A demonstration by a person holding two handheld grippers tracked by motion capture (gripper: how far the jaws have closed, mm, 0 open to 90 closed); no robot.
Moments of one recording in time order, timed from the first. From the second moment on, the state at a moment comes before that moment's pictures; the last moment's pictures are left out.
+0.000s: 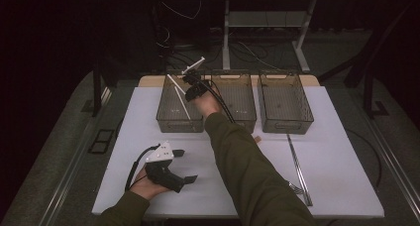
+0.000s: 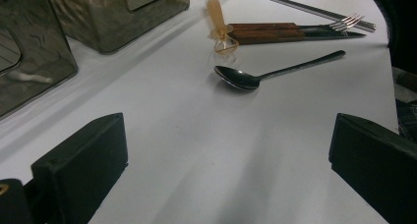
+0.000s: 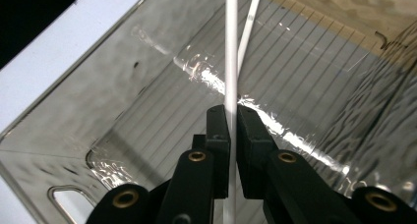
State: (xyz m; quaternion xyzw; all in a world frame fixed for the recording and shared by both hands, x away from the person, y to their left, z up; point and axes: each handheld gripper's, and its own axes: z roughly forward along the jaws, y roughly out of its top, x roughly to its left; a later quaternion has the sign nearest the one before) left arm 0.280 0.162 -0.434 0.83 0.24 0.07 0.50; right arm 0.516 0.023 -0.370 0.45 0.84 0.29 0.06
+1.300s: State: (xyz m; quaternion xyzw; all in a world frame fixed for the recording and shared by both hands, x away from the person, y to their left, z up) left arm 0.281 0.161 -0.437 0.84 0.24 0.07 0.49; right arm 0.458 -0.058 -0.322 0.35 0.84 0.41 0.07
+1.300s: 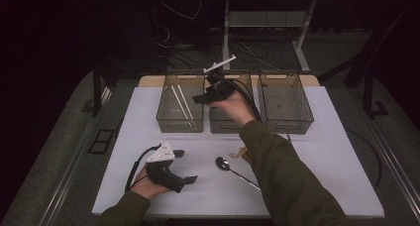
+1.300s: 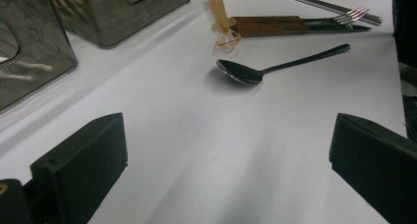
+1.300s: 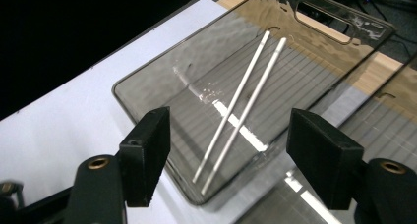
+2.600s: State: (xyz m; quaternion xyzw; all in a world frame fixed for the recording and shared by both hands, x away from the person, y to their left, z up) left arm 0.281 0.161 -0.438 0.84 0.25 0.08 0.47; right arm 0.375 -0.198 -0.355 0.36 0.83 0.42 0.07
